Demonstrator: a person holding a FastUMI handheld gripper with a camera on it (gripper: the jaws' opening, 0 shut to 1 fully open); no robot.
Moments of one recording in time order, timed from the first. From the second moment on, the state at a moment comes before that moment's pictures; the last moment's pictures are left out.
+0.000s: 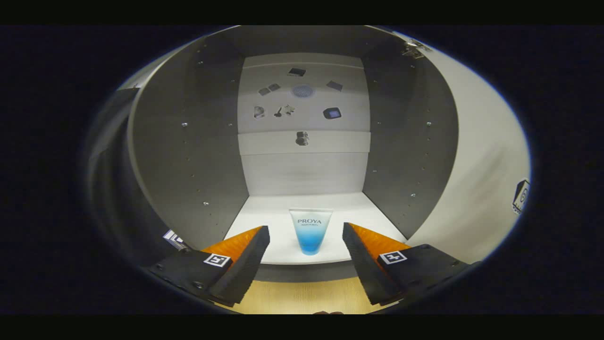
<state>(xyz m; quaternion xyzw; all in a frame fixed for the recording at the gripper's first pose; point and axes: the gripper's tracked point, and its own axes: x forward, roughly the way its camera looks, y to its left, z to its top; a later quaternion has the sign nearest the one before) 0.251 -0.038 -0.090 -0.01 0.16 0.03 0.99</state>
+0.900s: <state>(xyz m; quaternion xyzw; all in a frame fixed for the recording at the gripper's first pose) -0.020 -0.098 -0.051 0.00 0.07 -0.01 1.00</state>
